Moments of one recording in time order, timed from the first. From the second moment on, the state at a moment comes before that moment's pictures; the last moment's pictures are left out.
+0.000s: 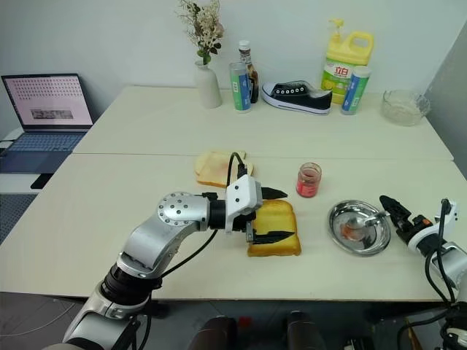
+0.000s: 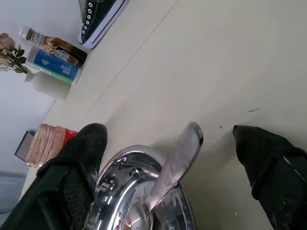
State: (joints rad) left arm -0.55 0.40 -0.35 -0.32 -0.20 0.56 -0.94; right arm -0.22 -0.62 -0.60 0.35 1.08 0.87 0.40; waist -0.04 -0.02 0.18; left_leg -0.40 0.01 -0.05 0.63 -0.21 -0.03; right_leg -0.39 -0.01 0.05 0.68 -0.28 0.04
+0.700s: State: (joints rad) left arm -0.55 0.41 -0.35 -0.33 -0.21 0.56 -0.92; right arm -0.28 -0.60 -0.62 0.40 1.00 0.86 0.50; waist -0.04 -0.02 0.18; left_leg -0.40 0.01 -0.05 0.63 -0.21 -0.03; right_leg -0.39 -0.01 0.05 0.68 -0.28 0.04
